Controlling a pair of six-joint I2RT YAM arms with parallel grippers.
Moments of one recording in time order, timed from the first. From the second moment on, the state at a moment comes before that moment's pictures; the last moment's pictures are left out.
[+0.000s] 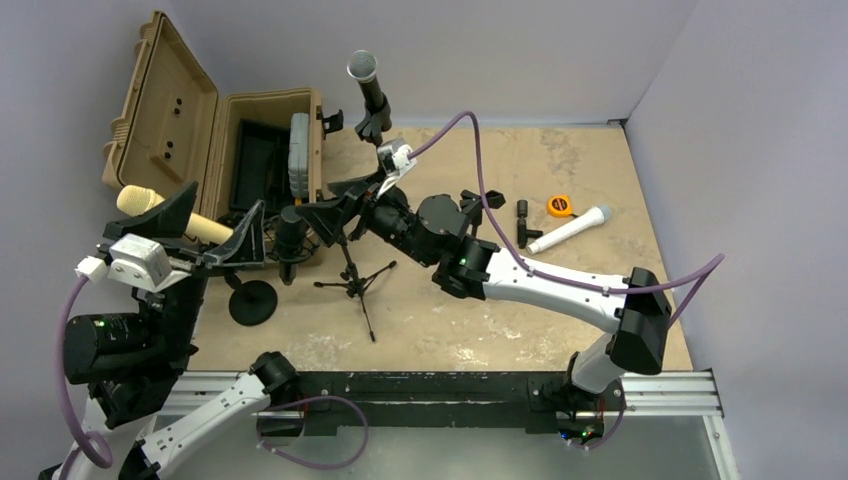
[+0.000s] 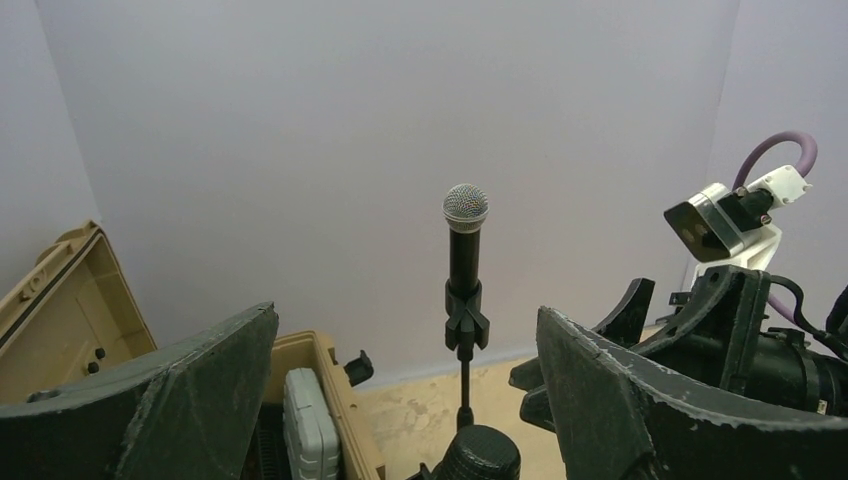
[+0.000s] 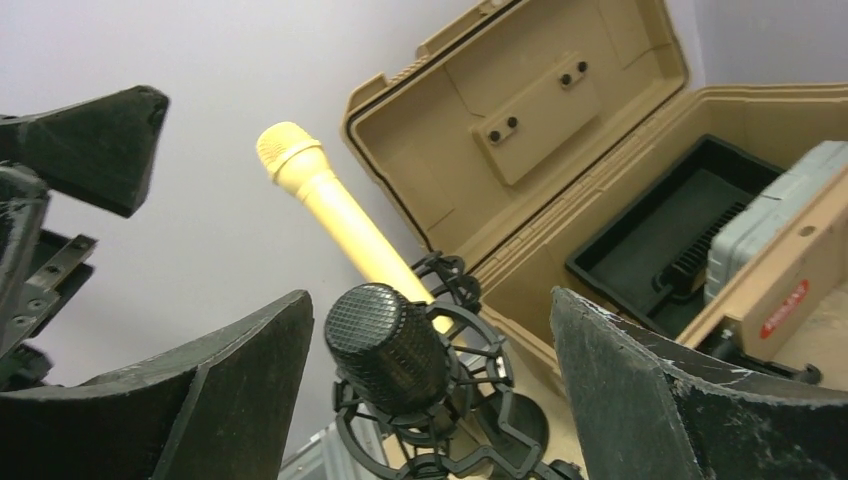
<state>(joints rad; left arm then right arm) -0.79 0.37 1.09 -0.17 -0.43 0.28 1.14 1.58 1.36 0.50 0.11 0.48</state>
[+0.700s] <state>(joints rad) -0.79 0.49 1.10 -0.22 -0.34 0.24 0.79 1.11 1.30 -0.07 0.48 0.40</state>
